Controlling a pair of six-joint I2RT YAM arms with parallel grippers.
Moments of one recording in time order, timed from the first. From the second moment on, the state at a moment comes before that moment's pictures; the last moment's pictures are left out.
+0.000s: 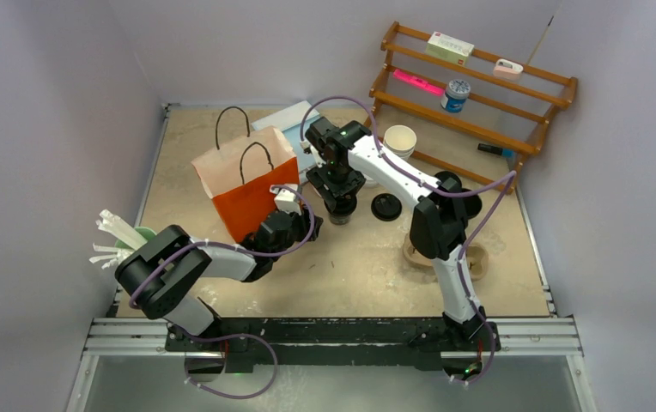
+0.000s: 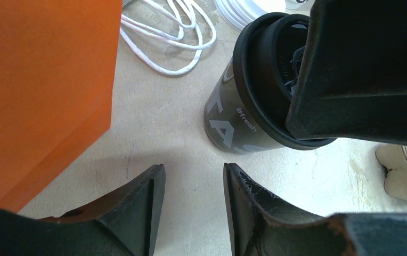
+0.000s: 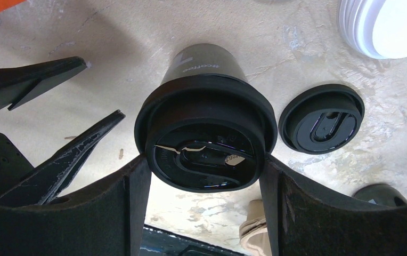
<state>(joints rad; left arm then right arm) -0.75 1.54 0.43 0.77 -0.24 -0.49 0.71 2.18 2.06 -1.26 0.06 0.08</state>
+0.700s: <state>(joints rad) -0.74 1.58 0.43 0.81 -0.23 -0.48 0.71 2.21 2.04 -1.25 0.03 0.08</state>
